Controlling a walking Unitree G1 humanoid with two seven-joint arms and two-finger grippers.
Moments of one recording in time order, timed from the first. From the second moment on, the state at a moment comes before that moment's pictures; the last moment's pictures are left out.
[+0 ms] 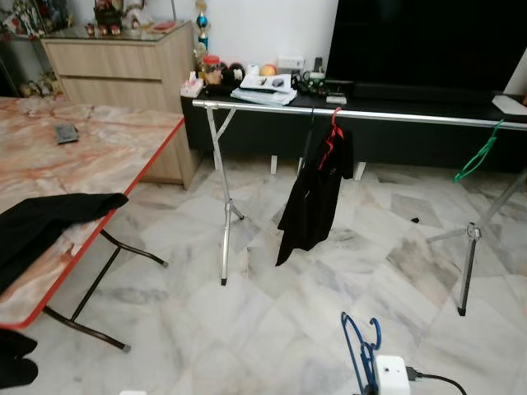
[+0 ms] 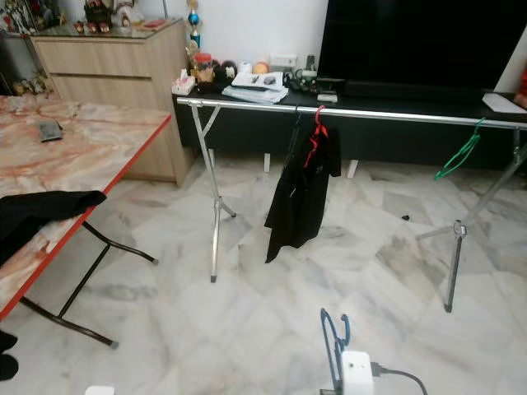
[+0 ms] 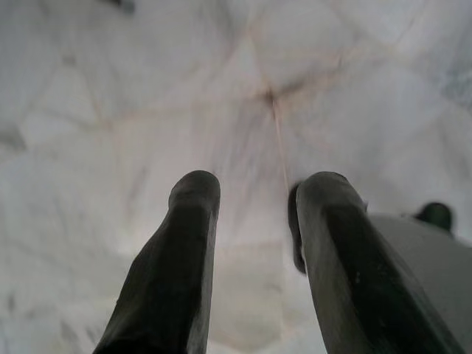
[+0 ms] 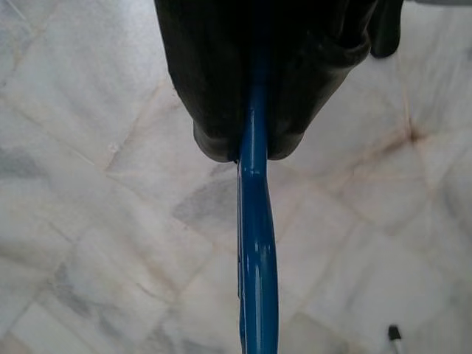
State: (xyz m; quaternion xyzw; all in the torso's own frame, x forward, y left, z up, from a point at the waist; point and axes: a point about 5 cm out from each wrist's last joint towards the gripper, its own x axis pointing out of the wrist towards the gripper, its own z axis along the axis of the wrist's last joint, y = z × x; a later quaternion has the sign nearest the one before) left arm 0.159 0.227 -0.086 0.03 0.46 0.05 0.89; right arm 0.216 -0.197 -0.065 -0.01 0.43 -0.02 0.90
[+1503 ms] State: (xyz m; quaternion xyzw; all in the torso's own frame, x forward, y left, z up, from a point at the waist) left arm 0.168 0.218 -0.084 0.02 0.45 0.04 0.89; right arm 0.221 -0.194 -0.063 0.00 0.42 -0.03 0.91
